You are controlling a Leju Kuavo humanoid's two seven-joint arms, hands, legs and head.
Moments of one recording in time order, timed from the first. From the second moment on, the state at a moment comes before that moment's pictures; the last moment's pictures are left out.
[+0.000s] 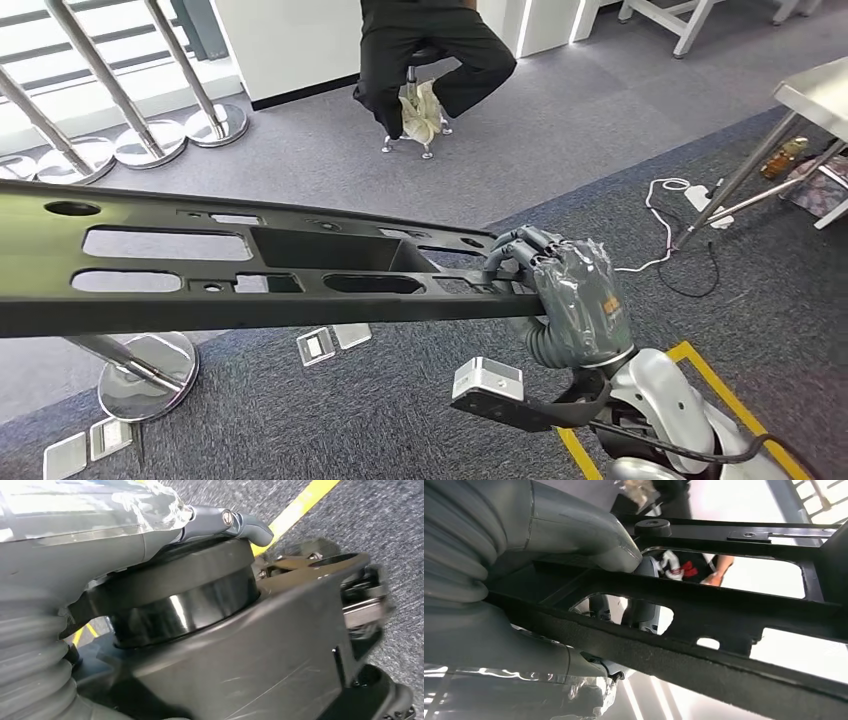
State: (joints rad) left arm -0.14 -0.09 -1.31 -0.19 1.22 0.24 0.04; right arm -0.34 -0.56 0.78 -2.10 0.92 -0.20 0.54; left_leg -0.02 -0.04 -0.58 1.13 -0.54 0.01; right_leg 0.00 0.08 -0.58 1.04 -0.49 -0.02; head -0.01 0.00
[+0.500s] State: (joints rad) left arm -0.14 -0.09 -1.31 -0.19 1.22 0.24 0.03; right arm -0.34 -0.56 0.78 -2.10 0.92 -0.20 0.53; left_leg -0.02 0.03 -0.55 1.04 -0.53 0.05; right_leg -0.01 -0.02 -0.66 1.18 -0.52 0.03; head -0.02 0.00
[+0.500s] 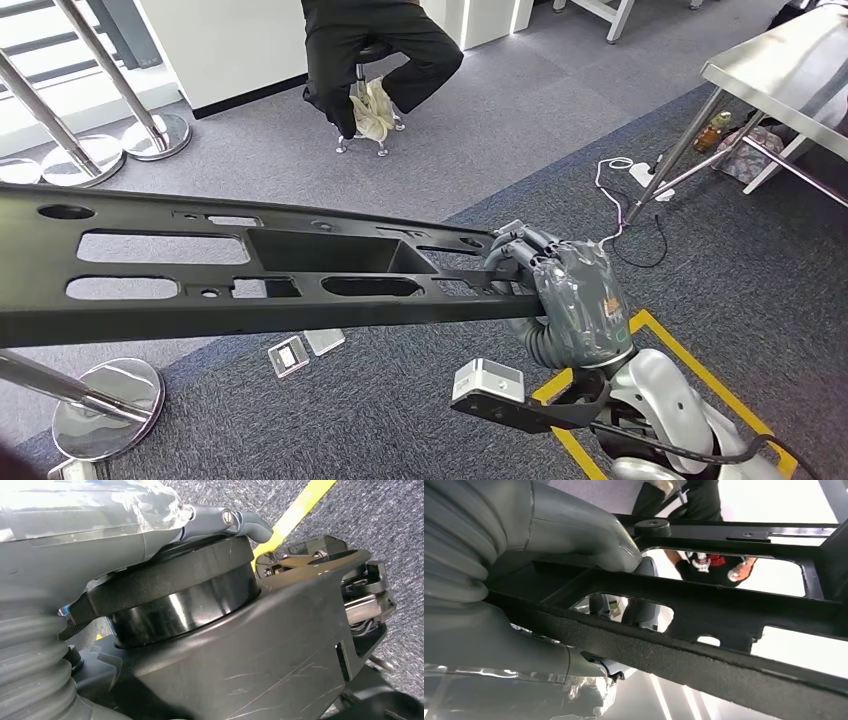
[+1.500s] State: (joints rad) left arm -0.14 -0.09 -1.31 -0.18 1.23 0.24 0.02; right arm -0.36 -0.55 0.78 -2.10 0.91 -0.20 0.53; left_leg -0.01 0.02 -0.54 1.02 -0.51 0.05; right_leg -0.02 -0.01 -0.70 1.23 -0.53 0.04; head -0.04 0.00
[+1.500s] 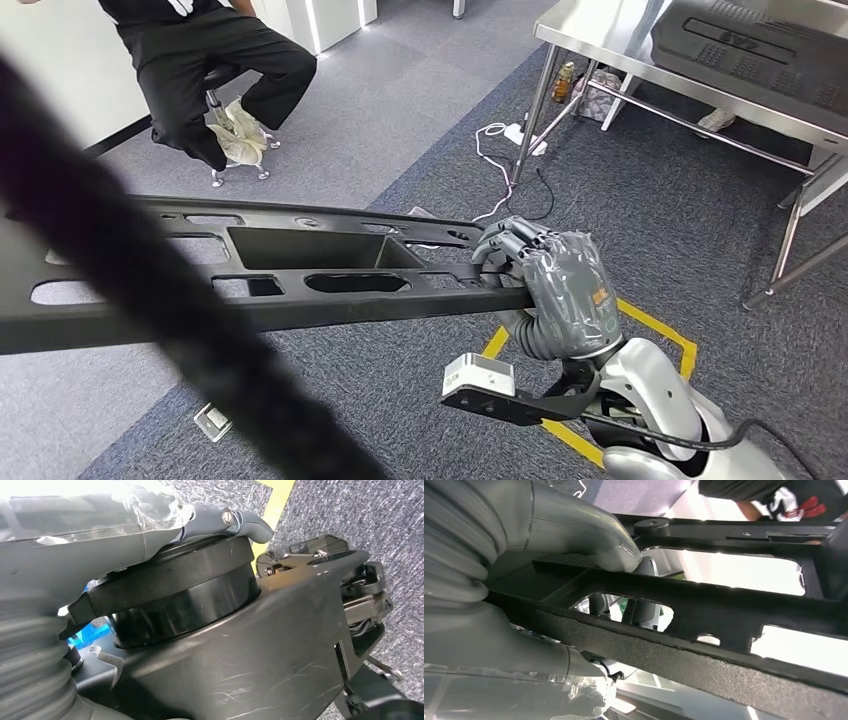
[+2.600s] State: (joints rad) left arm -0.14 -0.09 -1.31 -0.18 1.23 0.24 0.03; right arm -0.36 -0.55 0.78 -2.10 0.91 -0.20 0.53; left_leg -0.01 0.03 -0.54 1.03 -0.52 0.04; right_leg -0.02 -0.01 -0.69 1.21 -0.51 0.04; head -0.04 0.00
